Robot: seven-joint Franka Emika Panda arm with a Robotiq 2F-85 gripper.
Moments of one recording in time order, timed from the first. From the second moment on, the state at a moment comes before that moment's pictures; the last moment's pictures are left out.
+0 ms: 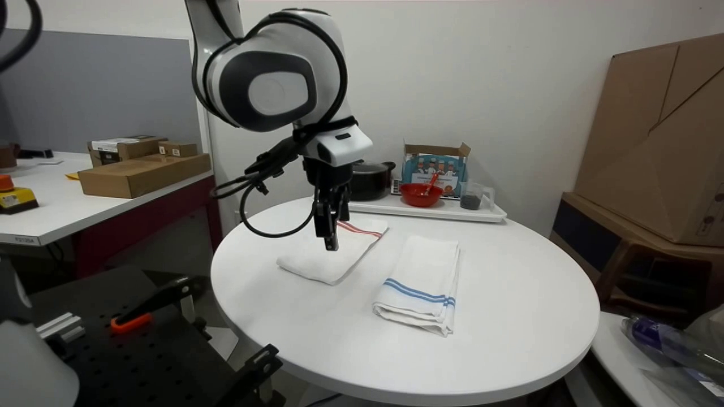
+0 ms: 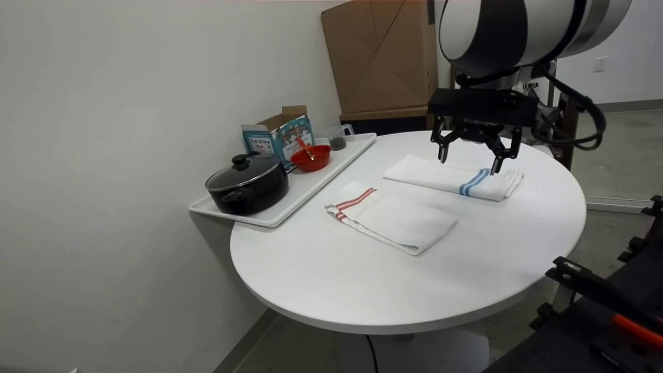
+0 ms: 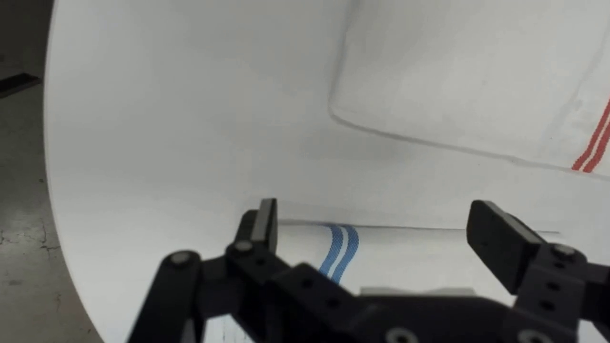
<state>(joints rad) 0.03 0.17 0.03 -2.76 0.28 3.18 0.82</state>
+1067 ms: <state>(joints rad) 0.12 0.43 0.07 -2.67 0.31 3.30 0.82</state>
